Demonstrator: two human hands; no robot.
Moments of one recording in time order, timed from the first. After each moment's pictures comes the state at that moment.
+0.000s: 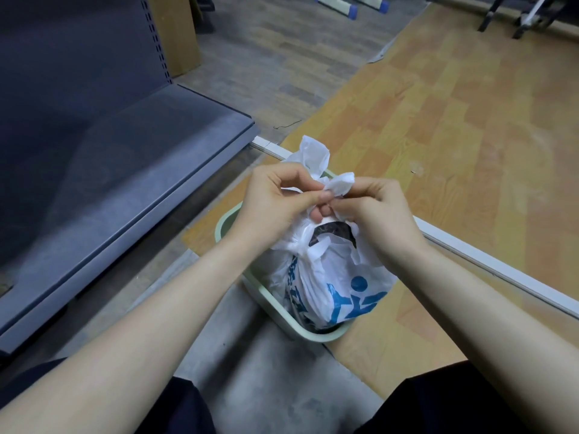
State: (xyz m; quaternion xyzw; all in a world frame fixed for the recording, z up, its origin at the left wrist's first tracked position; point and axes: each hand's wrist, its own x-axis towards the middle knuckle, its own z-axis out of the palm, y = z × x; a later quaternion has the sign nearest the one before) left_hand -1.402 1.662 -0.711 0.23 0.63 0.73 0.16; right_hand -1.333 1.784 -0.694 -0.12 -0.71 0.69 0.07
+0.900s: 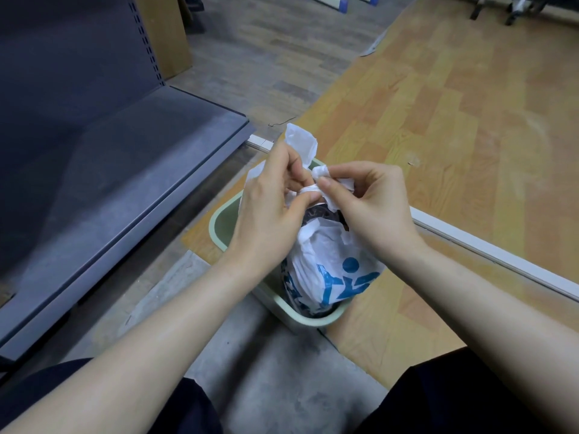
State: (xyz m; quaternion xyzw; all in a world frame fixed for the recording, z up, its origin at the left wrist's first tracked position) left_hand -1.376 1.654 -0.699 0.28 0.77 0.57 0.00; right_hand -1.335 1.783 -0.700 -0.09 -0.80 0.55 0.22
